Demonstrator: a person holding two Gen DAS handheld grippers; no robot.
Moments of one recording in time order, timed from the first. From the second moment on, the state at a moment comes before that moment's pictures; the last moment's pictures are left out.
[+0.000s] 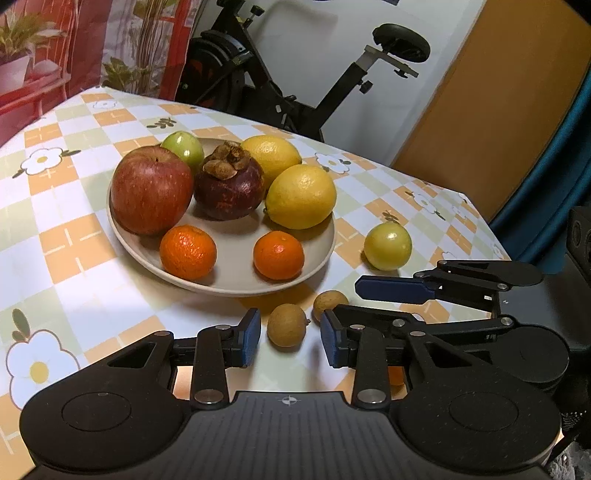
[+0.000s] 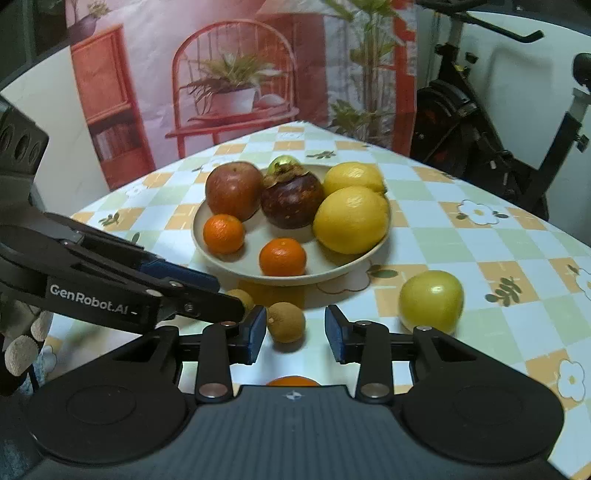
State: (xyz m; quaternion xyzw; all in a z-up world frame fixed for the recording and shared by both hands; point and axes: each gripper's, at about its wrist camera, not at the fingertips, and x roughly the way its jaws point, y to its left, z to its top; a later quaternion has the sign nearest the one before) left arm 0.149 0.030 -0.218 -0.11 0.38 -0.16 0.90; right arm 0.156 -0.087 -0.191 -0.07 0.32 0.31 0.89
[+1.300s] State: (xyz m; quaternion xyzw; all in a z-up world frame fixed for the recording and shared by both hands) left arm 0.145 0.039 -0.187 -0.04 0.30 -0.12 0.95; right arm 0.170 -0.086 -0.171 -0.05 0.29 0.30 0.91
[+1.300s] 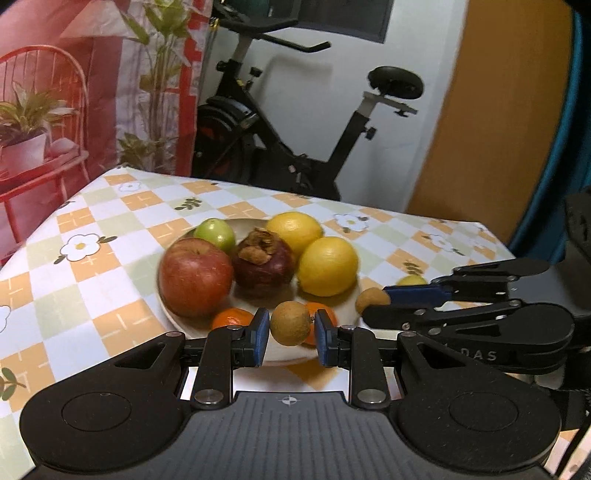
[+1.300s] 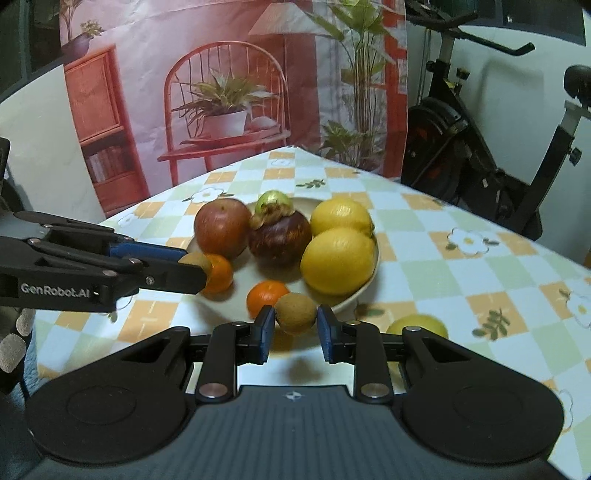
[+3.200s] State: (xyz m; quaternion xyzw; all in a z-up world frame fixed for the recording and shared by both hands) left arm 0.118 0.018 -0.194 -0.02 0.32 -0.16 0.93; right arm 0.108 -0.120 -0.188 0.03 0.26 0.19 0.95
